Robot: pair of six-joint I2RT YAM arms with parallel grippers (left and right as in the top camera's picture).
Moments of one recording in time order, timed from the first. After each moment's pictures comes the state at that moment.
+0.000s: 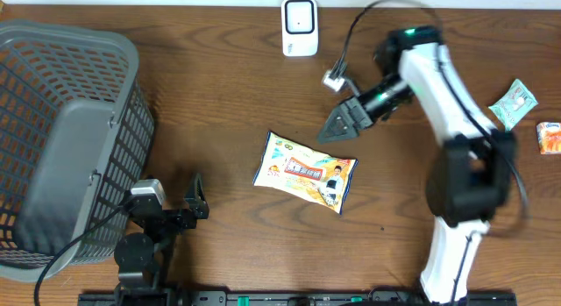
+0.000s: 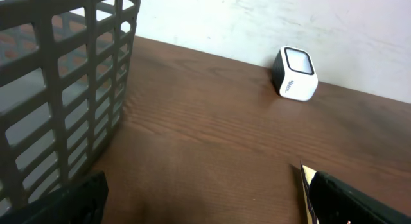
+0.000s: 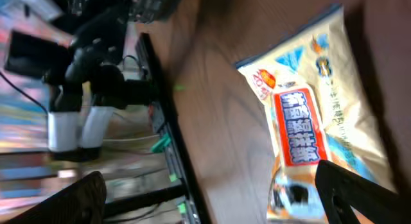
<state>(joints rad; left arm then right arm) 0.01 0.02 0.08 -0.26 0.09 -0.25 0.18 2.04 1.89 -1.70 -0.93 -0.79</state>
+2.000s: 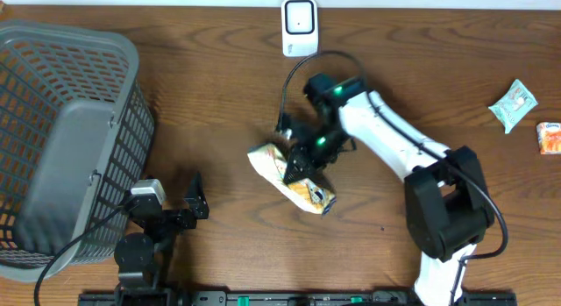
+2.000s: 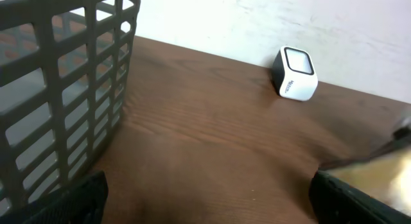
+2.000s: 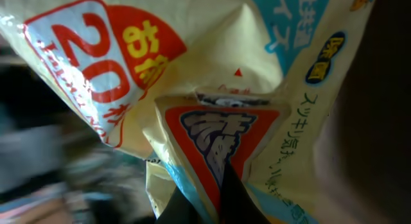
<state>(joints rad) 0.01 0.02 0.08 -0.26 0.09 -0.25 0.48 2.01 1.52 -1.23 -0.87 -0.27</state>
